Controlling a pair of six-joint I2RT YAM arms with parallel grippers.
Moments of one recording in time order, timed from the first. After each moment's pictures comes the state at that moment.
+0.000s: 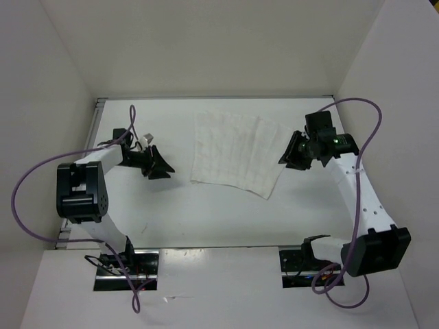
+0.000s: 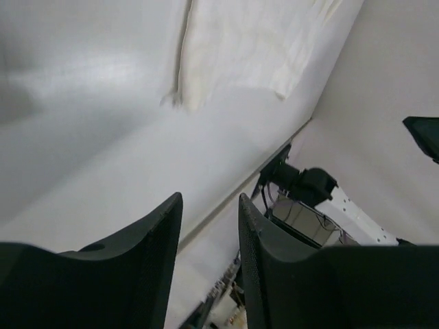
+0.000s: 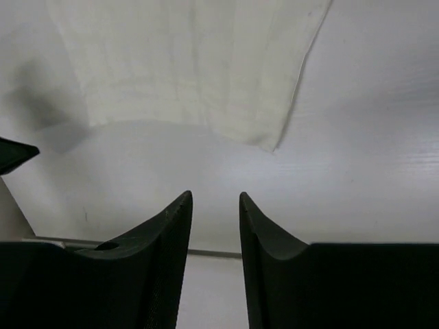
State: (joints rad) left arm 0.11 1.68 1.00 -0.63 0.93 -0.37; right arm 0.15 1.21 1.25 -1.02 -0.16 0.58
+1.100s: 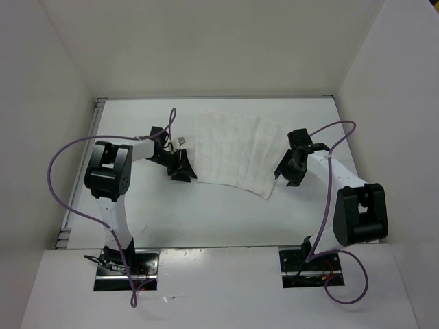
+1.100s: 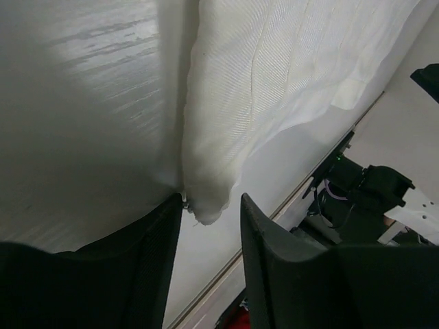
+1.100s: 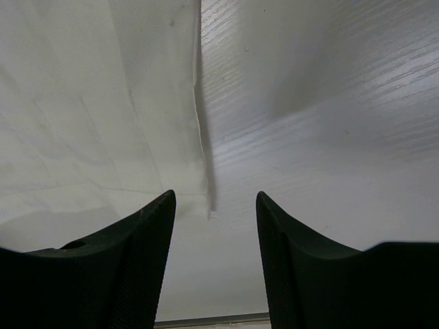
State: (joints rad) left arm -0.15 2.02 1.21 -0.50 0.80 -0.35; right arm 0.15 1.46 0.96 -0.72 0.03 0.73
